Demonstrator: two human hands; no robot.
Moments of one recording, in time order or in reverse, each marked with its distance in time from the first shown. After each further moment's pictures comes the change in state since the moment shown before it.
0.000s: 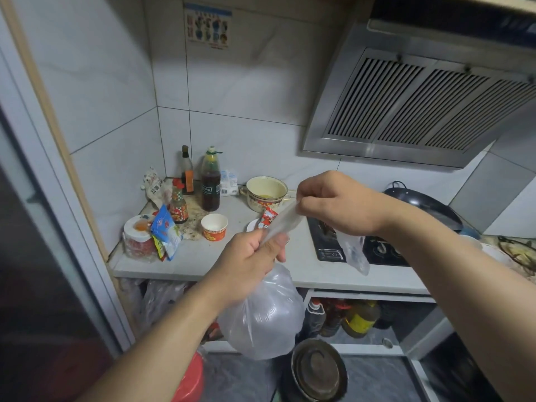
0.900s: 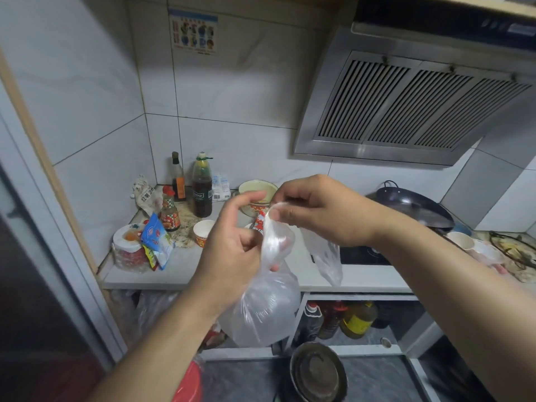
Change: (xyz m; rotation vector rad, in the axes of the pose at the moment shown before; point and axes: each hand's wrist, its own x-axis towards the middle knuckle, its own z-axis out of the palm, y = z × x) left_hand 0.002 0.038 0.015 -0.132 0.221 0.142; right_hand -0.001 0.009 0.002 0.081 0.023 -0.196
